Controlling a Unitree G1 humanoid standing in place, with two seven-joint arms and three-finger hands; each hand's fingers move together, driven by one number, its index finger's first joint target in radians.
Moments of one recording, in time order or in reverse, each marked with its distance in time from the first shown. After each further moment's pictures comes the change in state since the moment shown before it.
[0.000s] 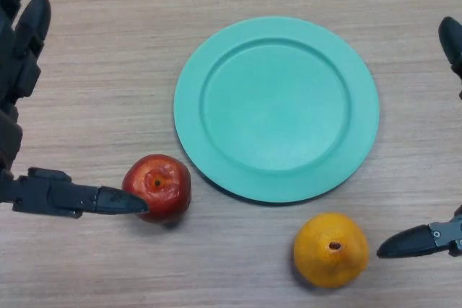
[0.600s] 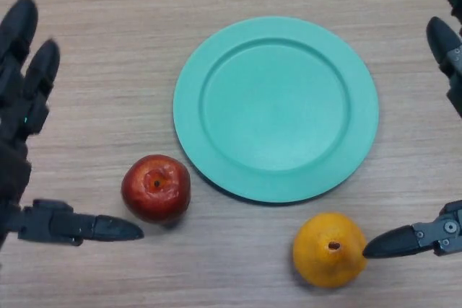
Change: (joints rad) left arm 0.143 -0.068 -0.033 0.193 0.007 -0.196 -0.063; right arm -0.023 0.019 0.058 0.000 -0.070 0.000 0.018
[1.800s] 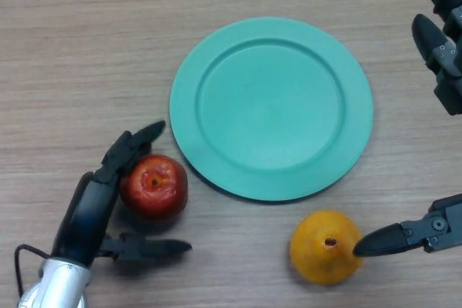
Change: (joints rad) left arm -0.160 0.035 -0.252 0.794 0.515 -0.540 0.213; right arm -0.013 0.002 0.036 0.012 -0.038 0.000 0.000
